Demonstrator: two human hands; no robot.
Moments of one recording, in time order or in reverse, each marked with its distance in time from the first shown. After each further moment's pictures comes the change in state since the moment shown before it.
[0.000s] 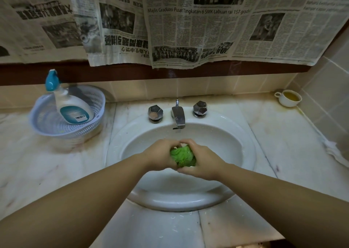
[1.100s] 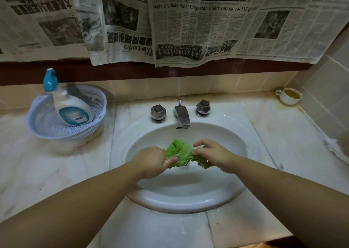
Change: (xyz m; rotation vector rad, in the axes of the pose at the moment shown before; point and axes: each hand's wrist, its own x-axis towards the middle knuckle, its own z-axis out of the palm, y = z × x) left_hand -0.015 -0.051 0.003 0.383 -0.038 -0.038; right_hand 0.023 0.022 0.000 0.693 0.009 0.511
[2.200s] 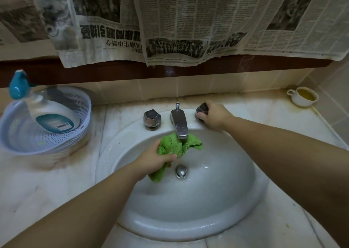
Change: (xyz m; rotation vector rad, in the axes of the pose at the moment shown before) left_hand 0.069 -0.003 0.011 -1.265 0.022 -0.282; right_hand 0.144 -0.069 -0.088 -0.744 0.314 -0.181
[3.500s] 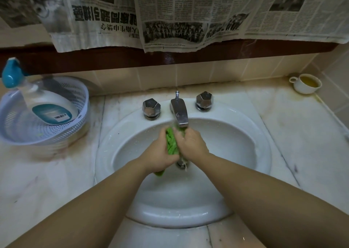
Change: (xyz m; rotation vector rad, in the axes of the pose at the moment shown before) left_hand -0.008 -0.007 0.017 0.454 0.013 0.206; right_hand -0.101 -0.055 0.114 0.370 0.026 0.081
